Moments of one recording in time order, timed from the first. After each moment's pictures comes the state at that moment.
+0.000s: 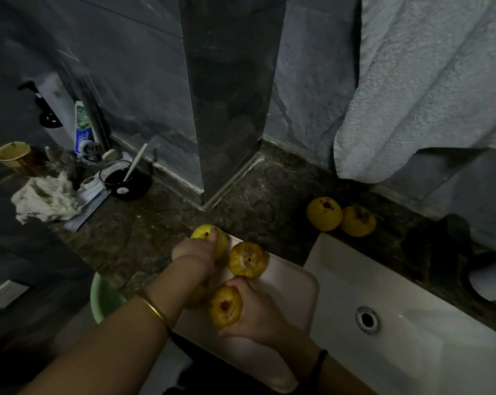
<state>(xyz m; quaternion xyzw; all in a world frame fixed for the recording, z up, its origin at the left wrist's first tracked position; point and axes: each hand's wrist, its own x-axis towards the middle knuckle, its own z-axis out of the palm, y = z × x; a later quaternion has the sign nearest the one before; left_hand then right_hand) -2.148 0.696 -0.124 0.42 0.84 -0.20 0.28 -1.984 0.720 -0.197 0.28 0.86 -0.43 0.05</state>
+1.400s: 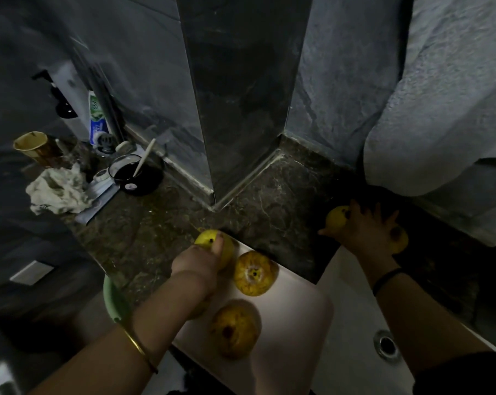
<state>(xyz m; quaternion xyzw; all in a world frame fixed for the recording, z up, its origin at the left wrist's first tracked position) -2.147 0.703 -0.134 0.40 0.85 -0.19 0.28 -1.963 0.960 -0.192 0.52 0.85 -0.06 0.08</state>
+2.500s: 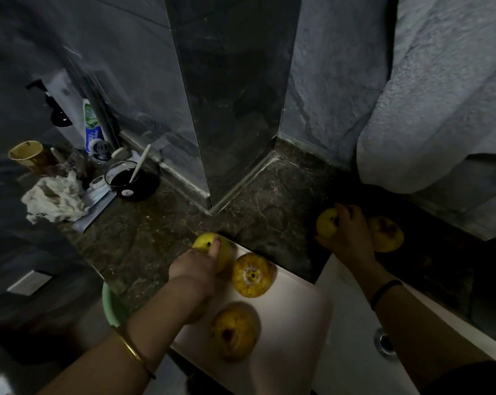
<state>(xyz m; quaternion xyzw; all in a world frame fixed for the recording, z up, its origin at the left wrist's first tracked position) -2.144 0.702 -0.127 0.39 0.85 -0.21 0.29 -1.963 0.936 -0.203 0.47 0.85 -0.20 -0.10</state>
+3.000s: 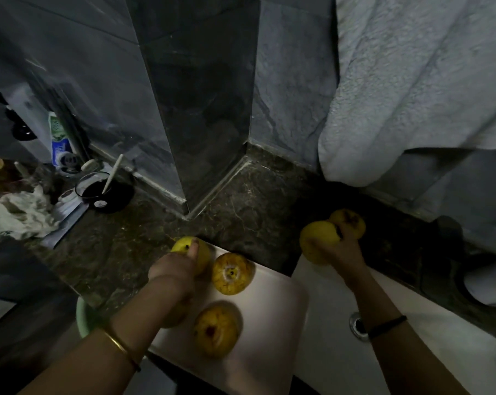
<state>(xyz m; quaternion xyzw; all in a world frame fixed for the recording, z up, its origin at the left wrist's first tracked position) -2.146 0.702 -0.134 0.39 0.85 -0.21 0.29 -1.916 0.887 -0.162 0.55 0.60 -0.52 -0.26</state>
